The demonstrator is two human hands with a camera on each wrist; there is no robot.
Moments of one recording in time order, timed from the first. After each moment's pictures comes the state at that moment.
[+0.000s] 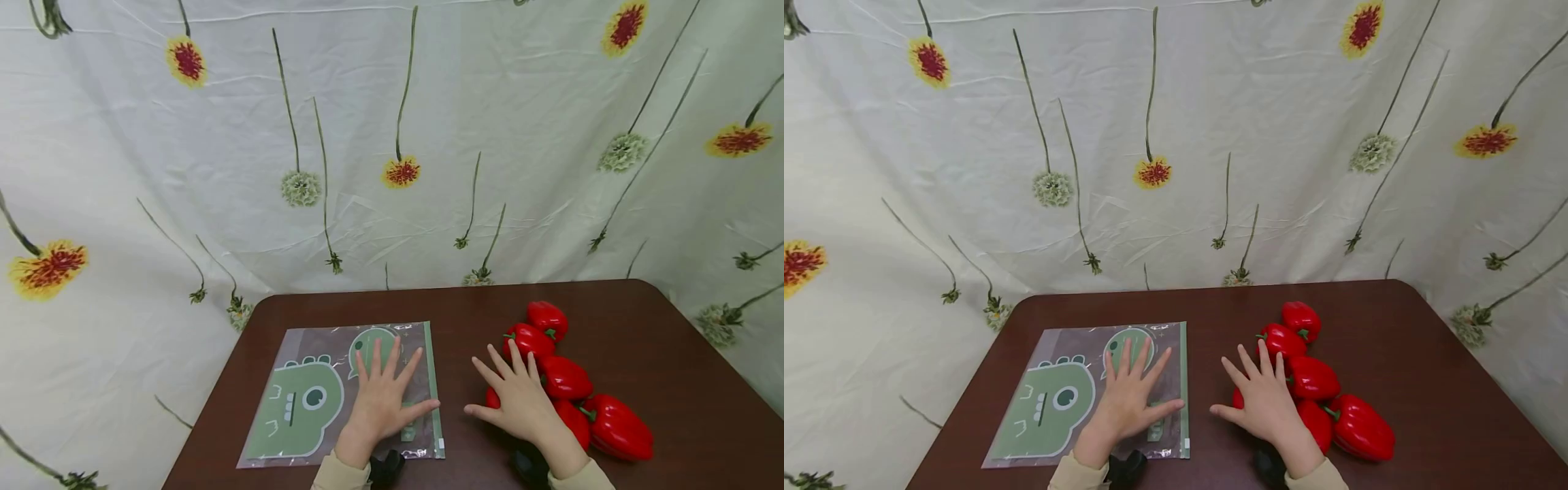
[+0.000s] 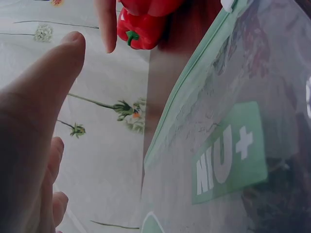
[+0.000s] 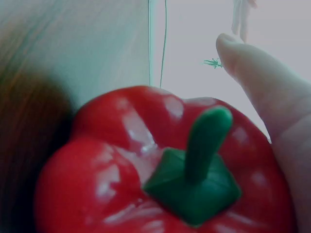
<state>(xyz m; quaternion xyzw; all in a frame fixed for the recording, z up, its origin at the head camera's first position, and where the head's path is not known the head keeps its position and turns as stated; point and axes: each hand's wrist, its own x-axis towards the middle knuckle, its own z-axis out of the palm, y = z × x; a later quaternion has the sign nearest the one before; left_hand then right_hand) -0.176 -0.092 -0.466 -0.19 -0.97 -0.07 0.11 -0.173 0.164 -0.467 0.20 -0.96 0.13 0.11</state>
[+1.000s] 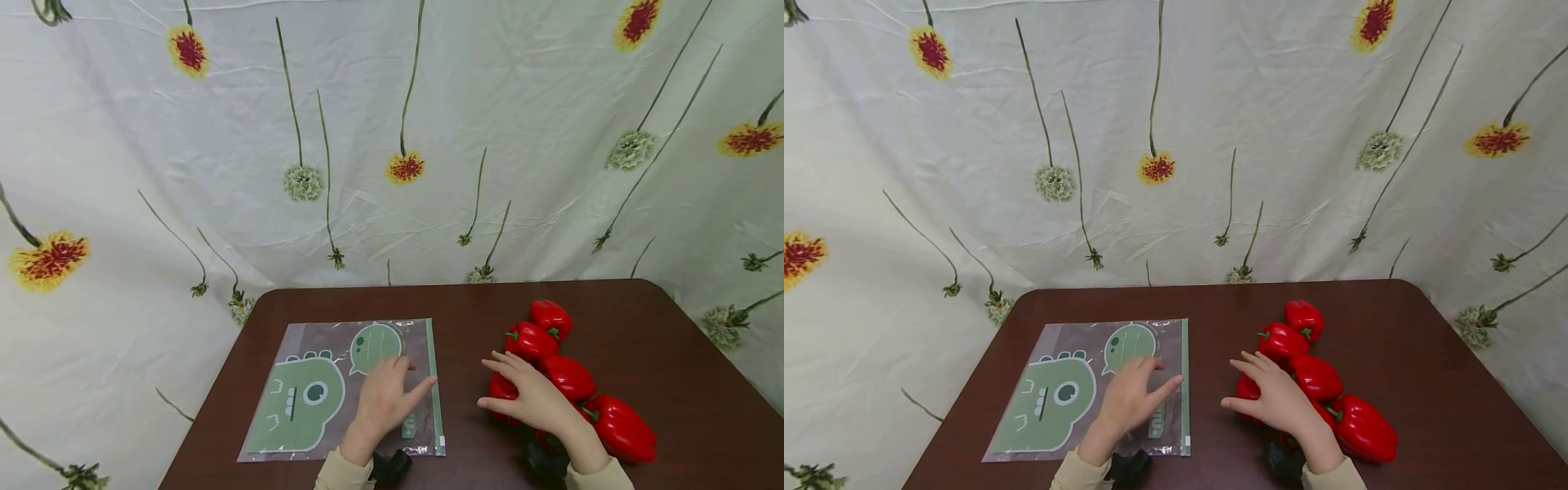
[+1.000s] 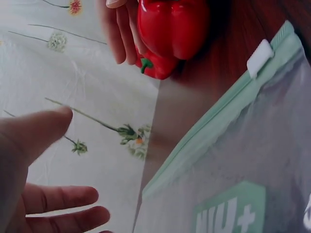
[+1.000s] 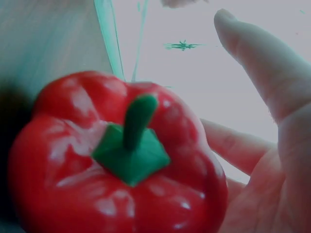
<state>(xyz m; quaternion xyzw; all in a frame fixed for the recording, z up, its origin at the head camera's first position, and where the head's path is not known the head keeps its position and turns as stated) -0.178 -0.084 -0.465 -0.18 -0.93 -0.25 0.20 -0.176 0.186 -0.452 0.20 -0.93 0.30 0.00</state>
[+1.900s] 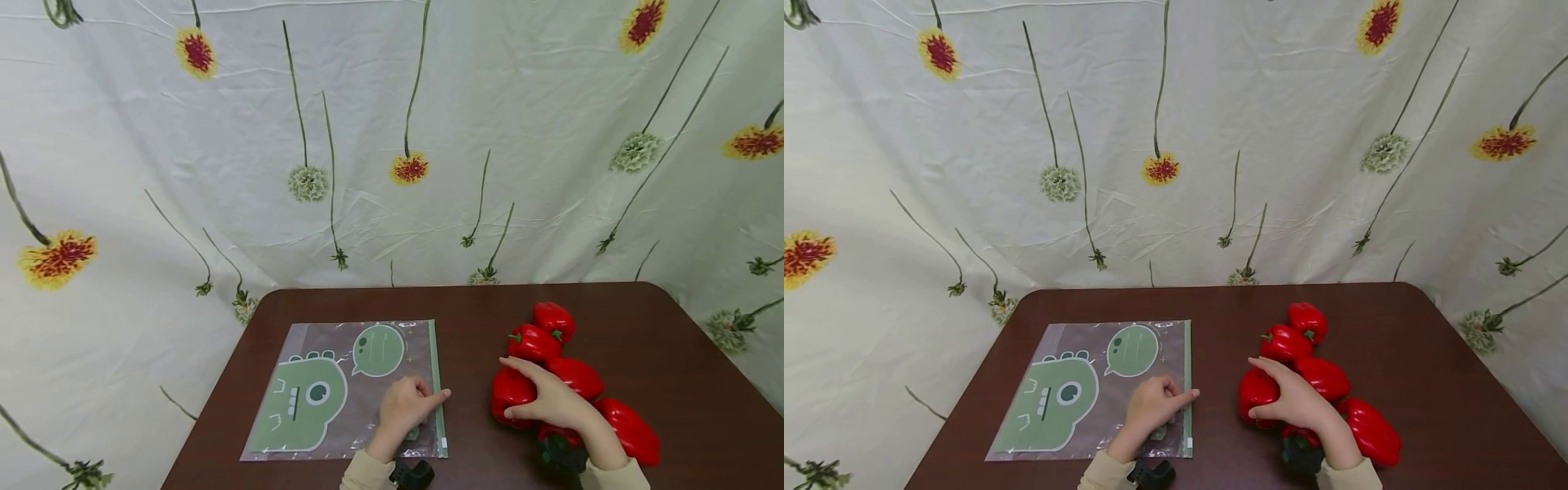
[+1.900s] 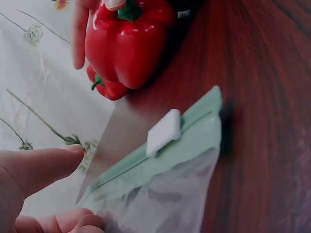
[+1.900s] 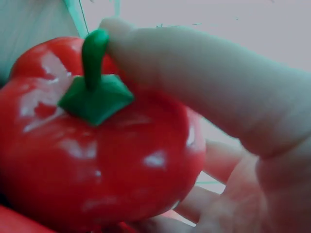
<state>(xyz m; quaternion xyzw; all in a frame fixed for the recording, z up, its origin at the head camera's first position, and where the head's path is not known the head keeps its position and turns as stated) -0.179 -0.056 -0.493 -0.04 -0.93 -0.37 0.06 -0.181 0.213 -0.445 0.18 -0.90 0.38 -0.09</state>
